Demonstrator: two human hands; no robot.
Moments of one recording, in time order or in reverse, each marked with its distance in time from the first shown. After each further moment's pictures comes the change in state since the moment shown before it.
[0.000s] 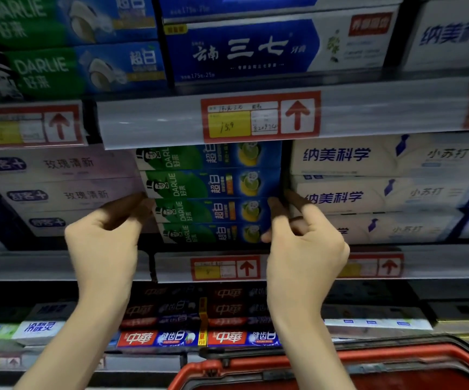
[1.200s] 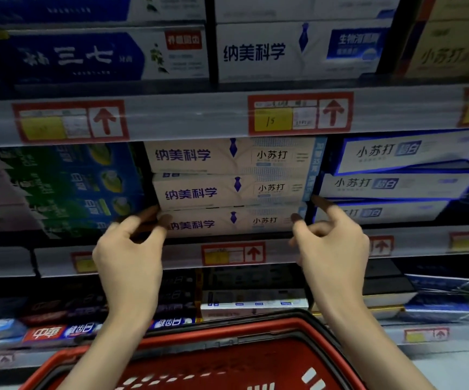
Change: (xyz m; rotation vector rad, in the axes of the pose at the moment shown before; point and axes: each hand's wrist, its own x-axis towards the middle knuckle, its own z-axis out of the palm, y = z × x) left_hand -0.148 0.042 0.143 0.275 -0.061 0.044; right_hand 0.123 0.063 -0.195 -0.208 -0.165 0.060
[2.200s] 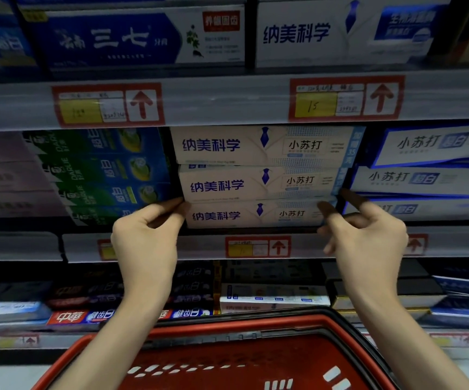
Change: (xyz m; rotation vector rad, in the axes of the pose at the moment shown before) left_hand 0.015 -0.009 -0.009 -0.227 -0.074 -0.104; right_hand 0.007 0.014 0.007 0.118 0.052 -0.003
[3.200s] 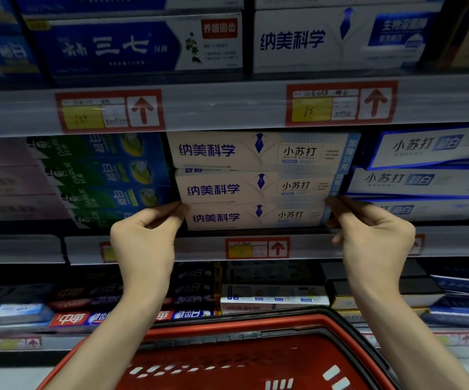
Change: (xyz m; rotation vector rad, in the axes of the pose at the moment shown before) left_hand 0.004 -0.001 -0.001 -0.097 0.016 -0.074; right_hand 0.010 0.010 -0.002 0.163 0.078 0.007
